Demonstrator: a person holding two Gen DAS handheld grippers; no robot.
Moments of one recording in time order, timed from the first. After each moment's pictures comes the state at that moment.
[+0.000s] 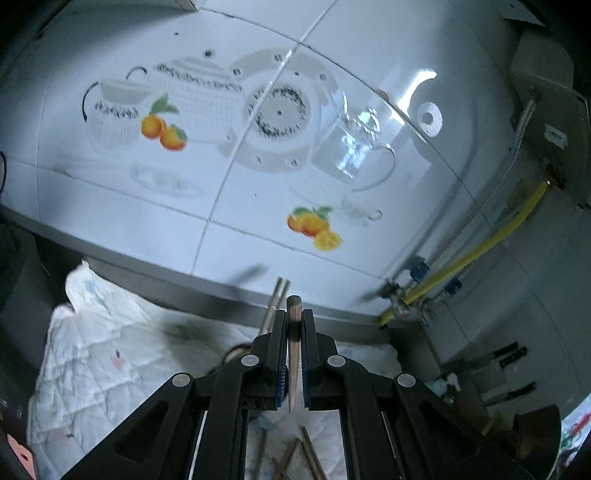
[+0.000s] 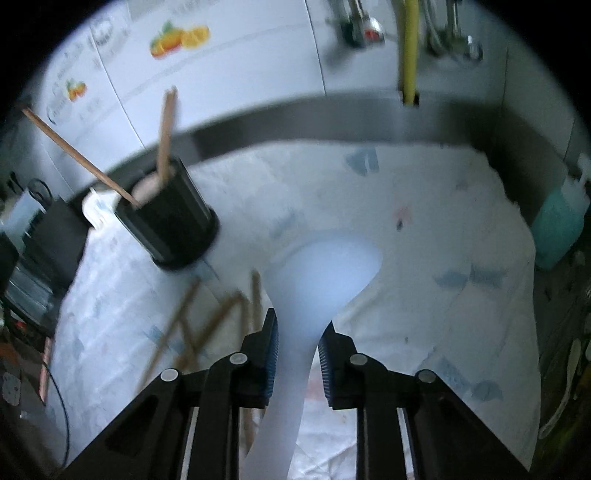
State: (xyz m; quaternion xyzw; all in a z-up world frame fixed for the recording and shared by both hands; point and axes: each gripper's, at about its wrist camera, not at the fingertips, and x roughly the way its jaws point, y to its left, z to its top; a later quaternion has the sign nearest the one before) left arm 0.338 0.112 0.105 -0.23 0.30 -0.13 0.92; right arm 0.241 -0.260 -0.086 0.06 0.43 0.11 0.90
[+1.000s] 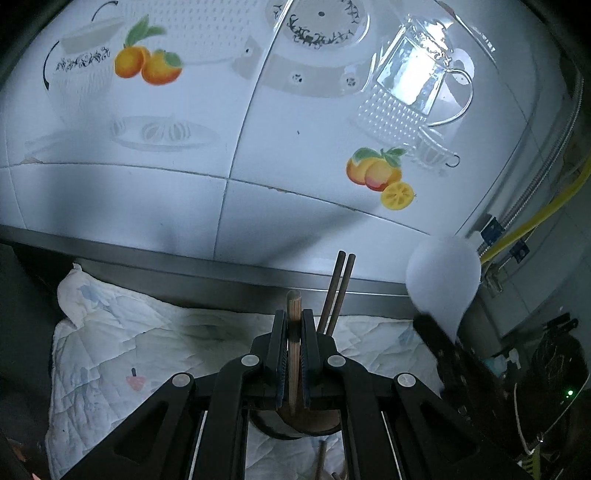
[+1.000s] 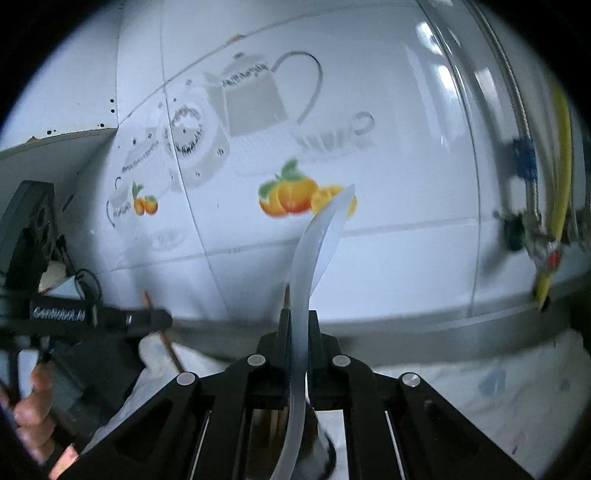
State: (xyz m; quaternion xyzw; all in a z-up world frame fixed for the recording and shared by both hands) left arm 0.430 0.097 0.022 -0.16 0.38 -0.10 0.90; right arm 0.360 -0.141 -0.011 0.08 0.17 0.20 0.96
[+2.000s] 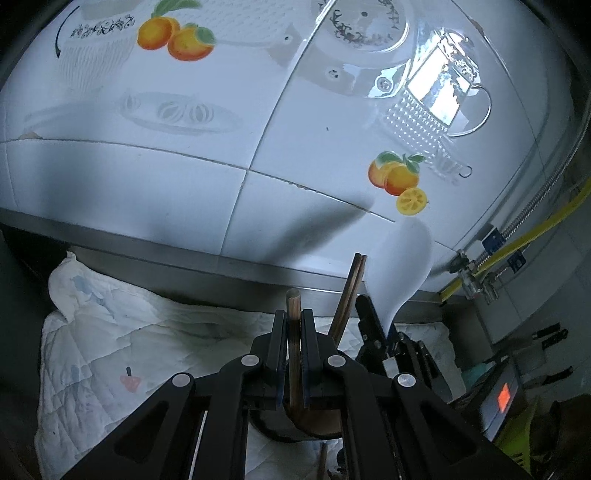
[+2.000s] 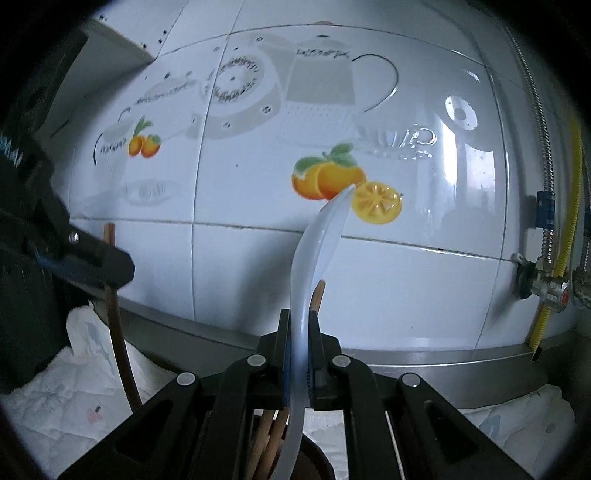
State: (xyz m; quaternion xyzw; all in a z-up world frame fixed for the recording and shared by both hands) left arm 0.436 0.119 0.011 -0.19 0.38 -0.11 0.90; right arm 0.368 -0.076 -0.059 -0.06 0.07 0.12 0.99
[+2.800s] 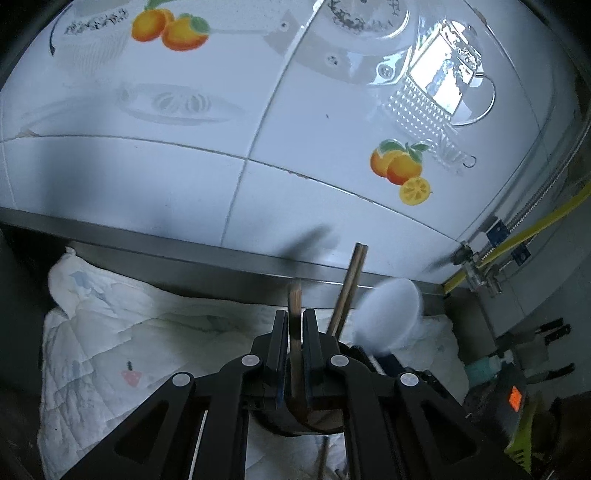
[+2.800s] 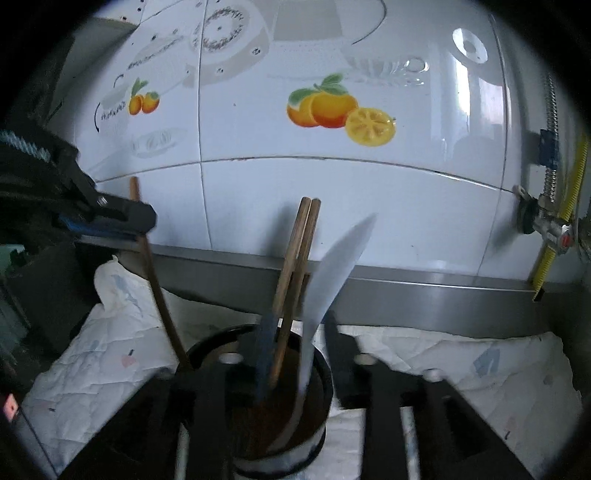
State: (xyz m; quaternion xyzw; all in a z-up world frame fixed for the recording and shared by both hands) left arm 0.440 0.111 0.007 -0.18 0.40 -0.11 0.89; right arm 0.348 -0.095 -0.058 -0.03 0.23 0.15 0.96
